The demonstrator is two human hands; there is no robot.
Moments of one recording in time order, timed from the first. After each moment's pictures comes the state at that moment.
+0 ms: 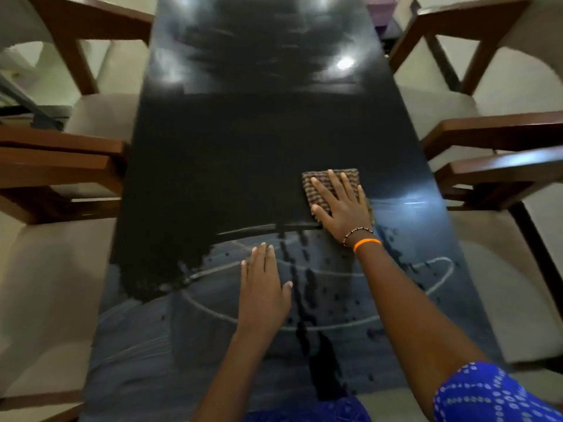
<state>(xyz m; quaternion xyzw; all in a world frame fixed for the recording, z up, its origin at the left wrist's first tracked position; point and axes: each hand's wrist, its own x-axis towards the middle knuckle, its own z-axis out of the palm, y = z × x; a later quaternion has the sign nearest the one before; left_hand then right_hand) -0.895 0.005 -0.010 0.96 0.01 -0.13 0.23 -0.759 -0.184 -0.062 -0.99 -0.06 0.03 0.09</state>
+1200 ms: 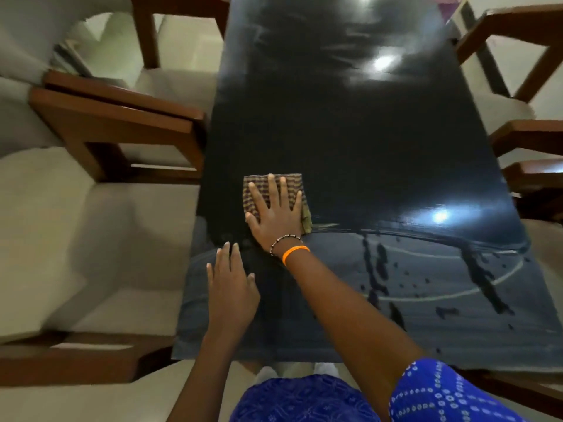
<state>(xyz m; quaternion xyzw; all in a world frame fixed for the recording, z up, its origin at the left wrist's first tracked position) -0.968 0.178 -0.016 0.95 0.17 -0.10 0.23 -0.840 0.105 -0.059 -0.98 -0.15 0.07 0.12</state>
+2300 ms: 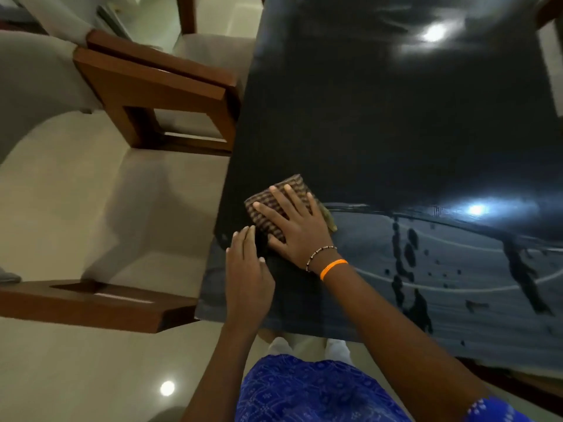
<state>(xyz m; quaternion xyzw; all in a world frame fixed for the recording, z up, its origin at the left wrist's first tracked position) -0.998 0.170 -0.019 0.91 0.23 -0.01 0.33 -0.892 0.069 -0.061 -0.93 -0.34 0.08 0.11</state>
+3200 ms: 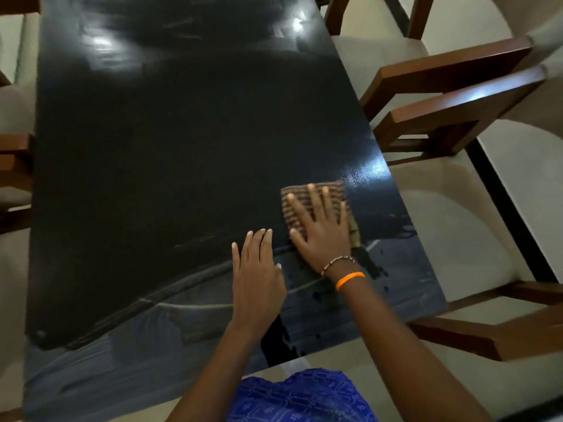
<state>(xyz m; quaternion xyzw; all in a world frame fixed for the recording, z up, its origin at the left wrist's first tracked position) -0.925 -0.072 -0.020 0.97 -0.08 -0.09 0.21 -0.880 -0.224 -0.059 -0.99 0.01 0.06 0.10</state>
